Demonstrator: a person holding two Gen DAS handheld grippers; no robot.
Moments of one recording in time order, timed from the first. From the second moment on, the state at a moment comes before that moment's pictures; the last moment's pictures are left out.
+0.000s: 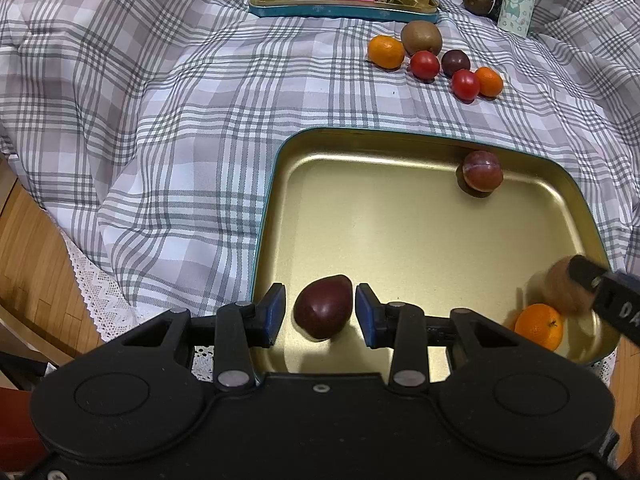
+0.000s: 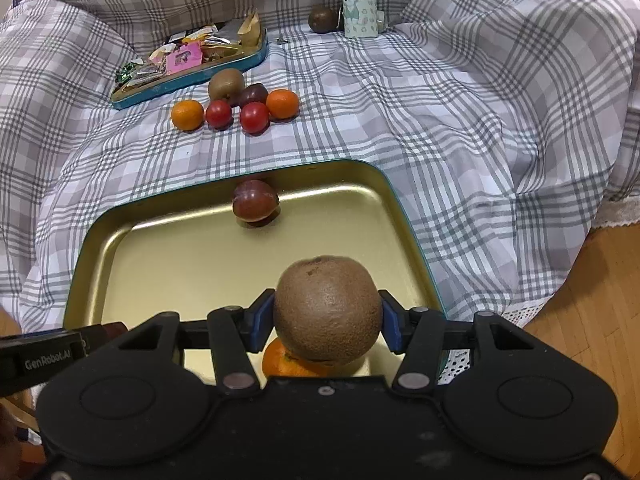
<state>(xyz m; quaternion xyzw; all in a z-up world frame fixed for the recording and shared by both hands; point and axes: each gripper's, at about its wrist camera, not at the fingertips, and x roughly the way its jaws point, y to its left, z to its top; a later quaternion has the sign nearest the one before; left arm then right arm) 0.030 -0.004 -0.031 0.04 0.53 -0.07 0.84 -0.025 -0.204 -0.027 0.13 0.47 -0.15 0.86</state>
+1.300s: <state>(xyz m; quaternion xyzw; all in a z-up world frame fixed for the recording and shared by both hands) 0.031 -0.006 -0.028 0.04 0.53 -0.07 0.84 -0.033 -0.194 -0.012 0.09 0.44 -0.14 0.88</state>
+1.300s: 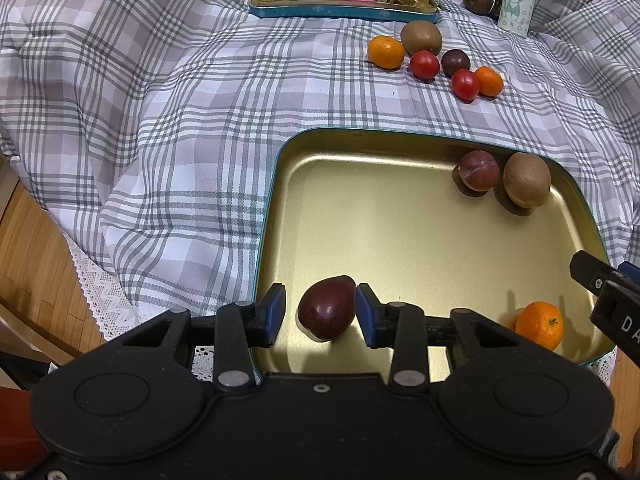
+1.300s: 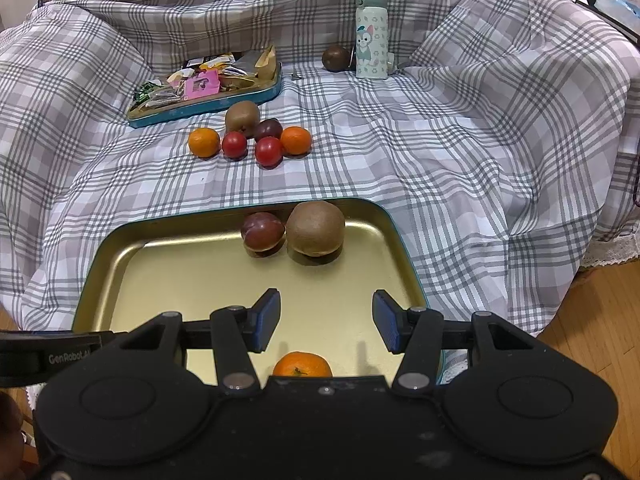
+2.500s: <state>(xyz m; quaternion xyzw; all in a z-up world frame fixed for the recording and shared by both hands) 0.094 -0.008 -0.011 0.06 0.50 -0.05 0.86 0.011 -0.214 -0.012 0.11 0.45 -0.13 0.88</state>
